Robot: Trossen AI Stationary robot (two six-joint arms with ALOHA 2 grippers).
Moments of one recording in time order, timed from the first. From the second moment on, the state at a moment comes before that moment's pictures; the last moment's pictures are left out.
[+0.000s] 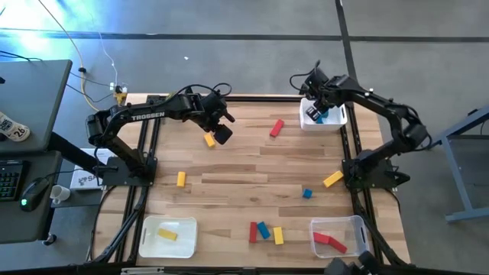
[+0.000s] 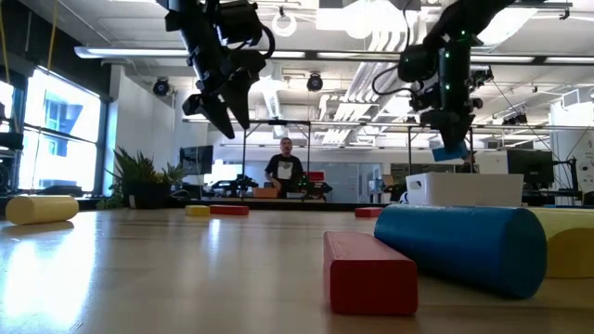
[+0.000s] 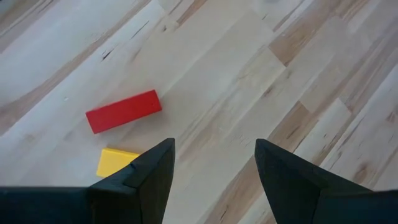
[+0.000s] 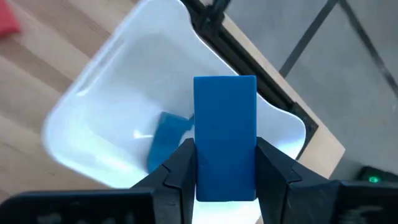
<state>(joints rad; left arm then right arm) 0.53 1.55 1.23 -0.81 0.06 -0.38 -0.85 1.46 1.16 -1.03 0.36 -0.04</state>
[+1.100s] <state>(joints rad) 0.58 1.57 1.23 -0.75 0.02 0.14 -0.92 1.60 1.16 -1.03 0.20 0.08</state>
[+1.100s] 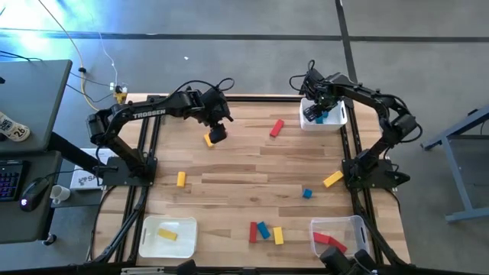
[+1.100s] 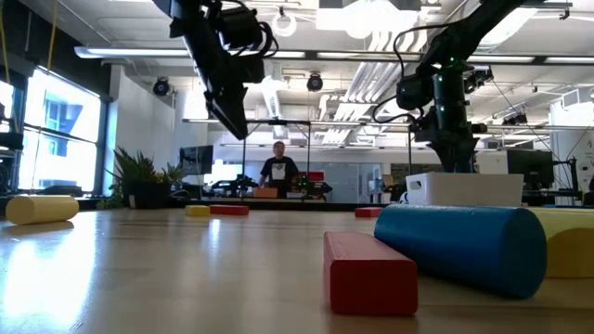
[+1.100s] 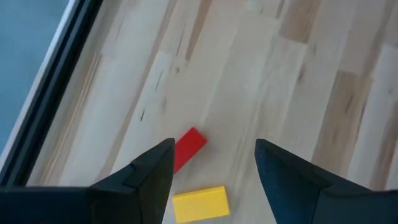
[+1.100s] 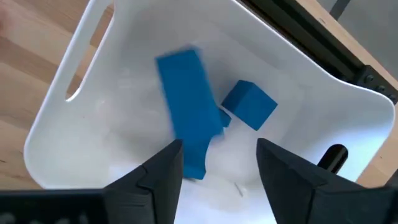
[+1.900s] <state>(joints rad) 0.53 1.75 1.23 -0.76 -0.01 0.24 -0.79 1.40 1.16 -1.03 0.08 0.28</state>
